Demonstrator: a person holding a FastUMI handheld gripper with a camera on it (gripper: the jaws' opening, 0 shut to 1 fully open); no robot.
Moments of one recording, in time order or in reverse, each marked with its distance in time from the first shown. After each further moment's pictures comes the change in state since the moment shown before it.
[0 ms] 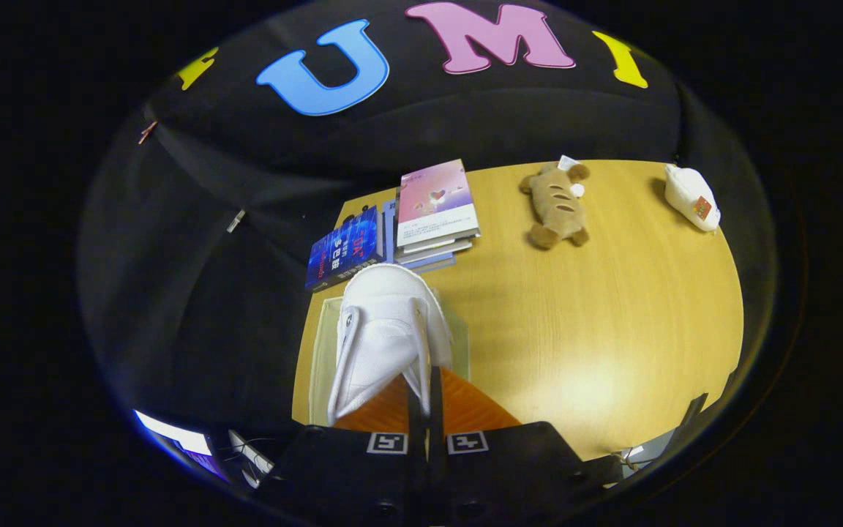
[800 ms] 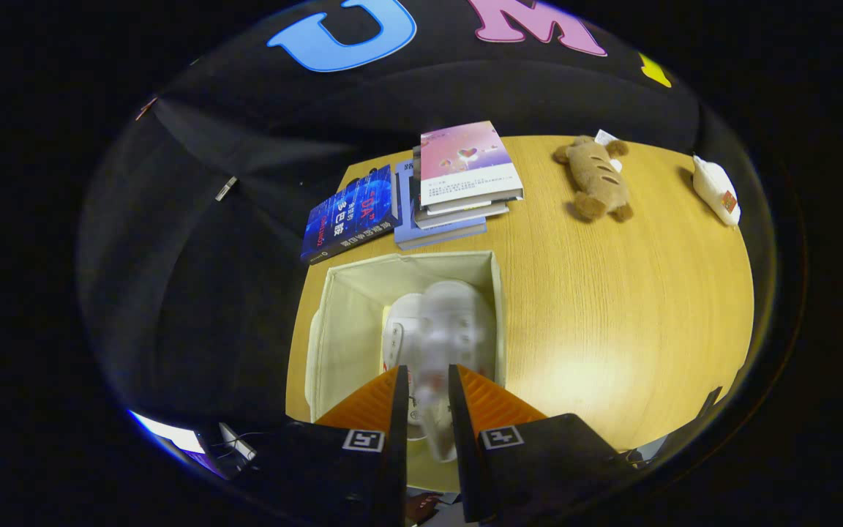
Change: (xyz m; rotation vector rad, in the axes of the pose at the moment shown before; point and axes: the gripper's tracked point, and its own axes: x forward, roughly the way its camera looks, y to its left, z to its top) arm 0.057 0.039 -0.025 -0.060 0.052 -0.017
